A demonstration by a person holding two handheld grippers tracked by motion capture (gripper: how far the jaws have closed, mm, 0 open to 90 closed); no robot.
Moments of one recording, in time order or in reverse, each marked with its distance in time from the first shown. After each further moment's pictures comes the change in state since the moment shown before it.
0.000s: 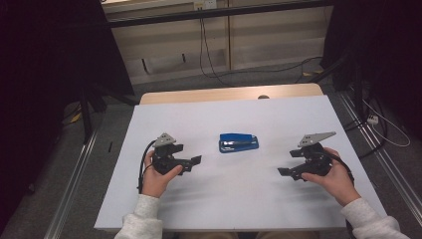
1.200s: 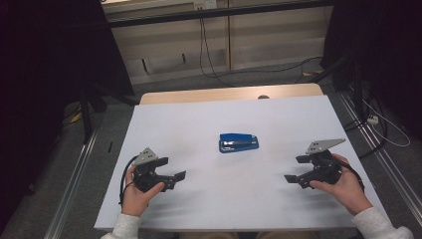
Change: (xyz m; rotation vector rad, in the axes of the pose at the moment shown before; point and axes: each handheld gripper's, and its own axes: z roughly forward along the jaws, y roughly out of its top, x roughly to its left) left arm 0.002 -0.038 -0.053 0.004 0.004 0.026; right arm 0.007 -0.017 -0.018 0.000 0.013 -0.010
